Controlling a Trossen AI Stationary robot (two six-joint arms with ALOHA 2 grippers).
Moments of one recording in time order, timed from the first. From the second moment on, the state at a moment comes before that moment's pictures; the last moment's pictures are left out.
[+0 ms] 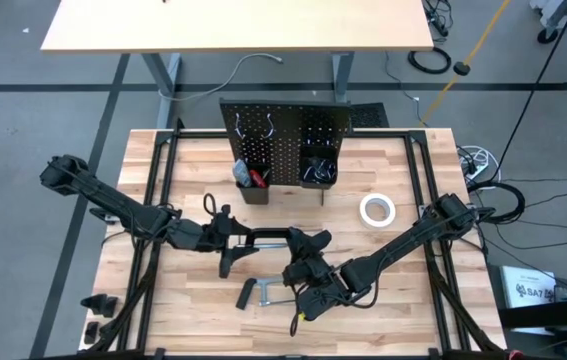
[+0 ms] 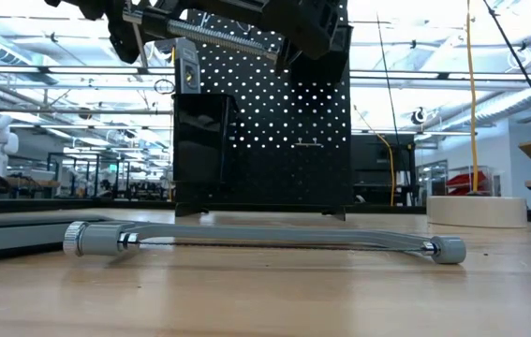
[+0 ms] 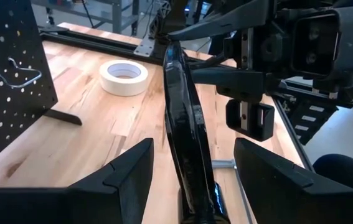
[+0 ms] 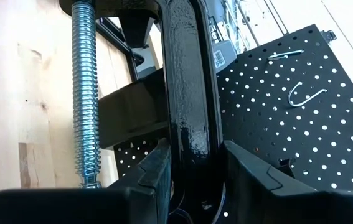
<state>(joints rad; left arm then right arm) -0.42 1.13 0.61 0.22 -0.40 -0.33 0.52 1.96 1.41 -0.03 1.44 -0.48</state>
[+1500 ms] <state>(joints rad) -0.40 1.12 0.61 0.19 -0.42 -0.25 0.52 1.97 1.41 -0.04 1.48 -0.51</state>
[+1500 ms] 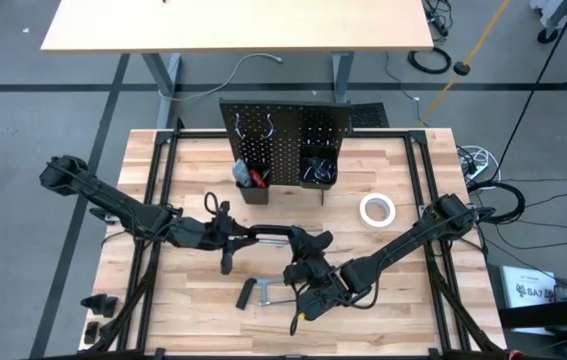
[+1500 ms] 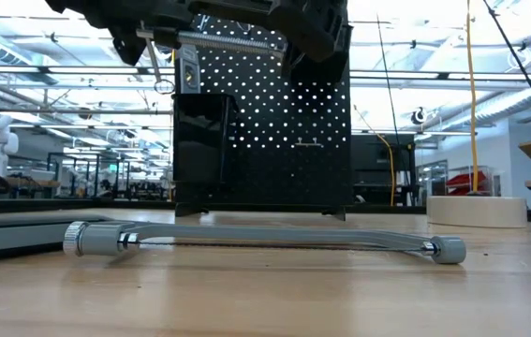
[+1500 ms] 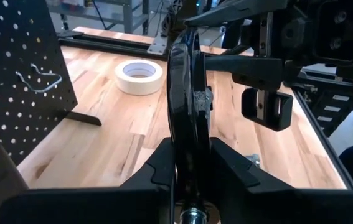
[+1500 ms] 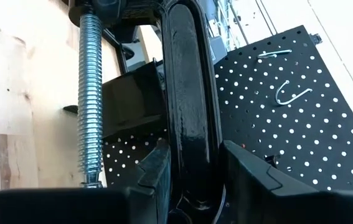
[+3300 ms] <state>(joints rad) -0.10 0.81 1.03 -0.40 -0.28 0.06 0.81 1.70 1.41 -0.19 1.57 -0.15</state>
